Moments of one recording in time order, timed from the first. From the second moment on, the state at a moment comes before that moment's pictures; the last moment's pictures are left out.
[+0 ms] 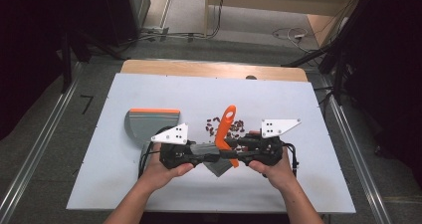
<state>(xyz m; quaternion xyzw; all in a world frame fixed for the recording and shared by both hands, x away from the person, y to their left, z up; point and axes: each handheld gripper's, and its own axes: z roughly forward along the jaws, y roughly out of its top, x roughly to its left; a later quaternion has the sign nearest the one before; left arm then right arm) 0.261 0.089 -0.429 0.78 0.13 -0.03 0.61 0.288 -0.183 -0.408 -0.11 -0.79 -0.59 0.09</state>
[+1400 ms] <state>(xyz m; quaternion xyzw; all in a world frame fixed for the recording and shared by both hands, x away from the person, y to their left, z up) 0.253 0.131 -0.442 0.75 0.28 0.08 0.60 0.302 -0.211 -0.401 -0.28 -0.81 -0.52 -0.06</state>
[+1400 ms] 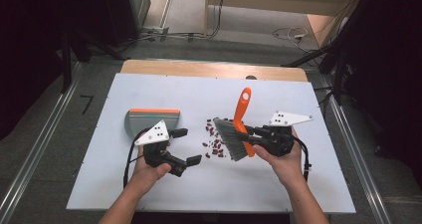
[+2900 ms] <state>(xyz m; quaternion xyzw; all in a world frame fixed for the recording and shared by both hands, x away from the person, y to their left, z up) 0.231 0.193 -0.459 0.72 0.34 0.16 0.58 0.388 -0.196 -0.408 -0.37 -0.86 -0.25 -0.24</state>
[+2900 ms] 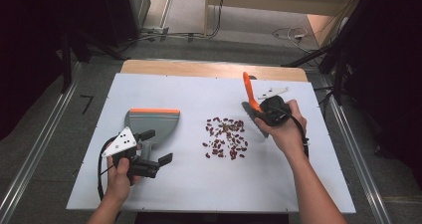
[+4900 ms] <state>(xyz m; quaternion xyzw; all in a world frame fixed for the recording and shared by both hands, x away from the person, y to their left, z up) 0.233 0.192 -0.463 0.72 0.35 0.15 0.58 0.366 -0.135 -0.420 -0.22 -0.93 -0.17 -0.23</state>
